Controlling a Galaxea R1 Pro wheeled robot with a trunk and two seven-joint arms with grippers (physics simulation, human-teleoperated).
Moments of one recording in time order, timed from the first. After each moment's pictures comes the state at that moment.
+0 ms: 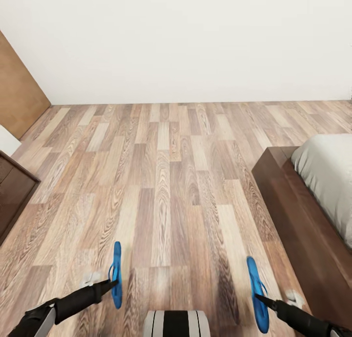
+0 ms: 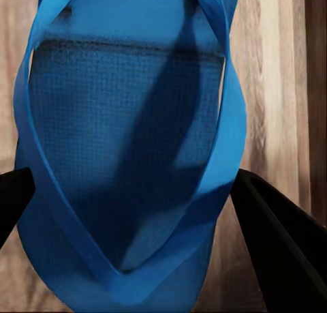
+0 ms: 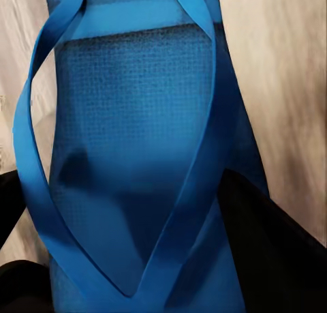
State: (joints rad) left arm -0.36 0.24 0.17 -0.63 0.24 0.23 -1.00; right arm -0.41 -0.40 -0.02 -0.30 -0.52 0.21 0.99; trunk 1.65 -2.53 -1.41
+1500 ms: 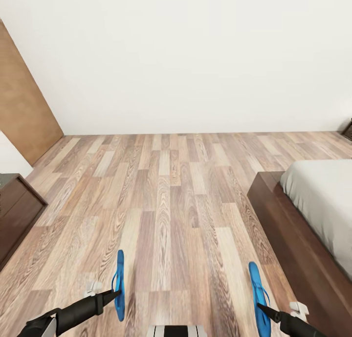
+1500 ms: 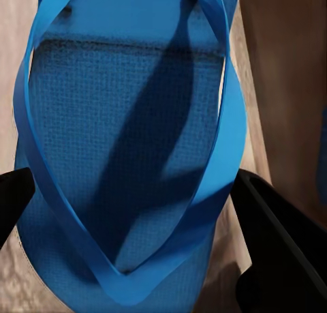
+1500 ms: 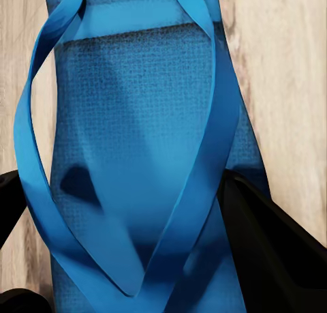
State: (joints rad) left arm -0.36 0.23 0.16 -0.54 0.23 0.20 -1.07; right arm -0.41 -0.39 -0.02 -0.16 -0.53 0.01 1.07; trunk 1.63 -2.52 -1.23
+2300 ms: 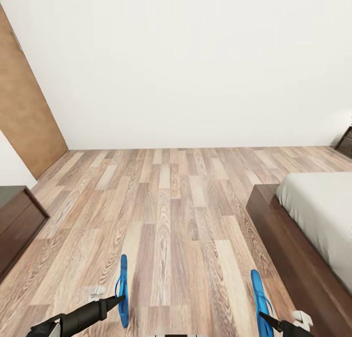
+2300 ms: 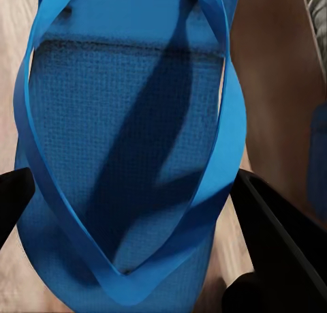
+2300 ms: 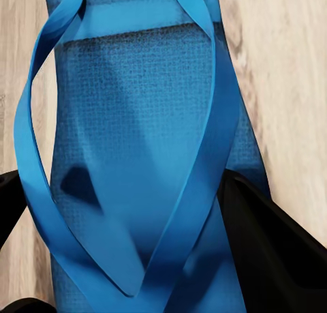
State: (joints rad) left arm -0.36 0.20 0.16 -0.49 0.23 0.19 -1.06; right arm -0.41 -0.39 -0.02 -0.09 -0.53 0.01 1.07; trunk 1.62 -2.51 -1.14
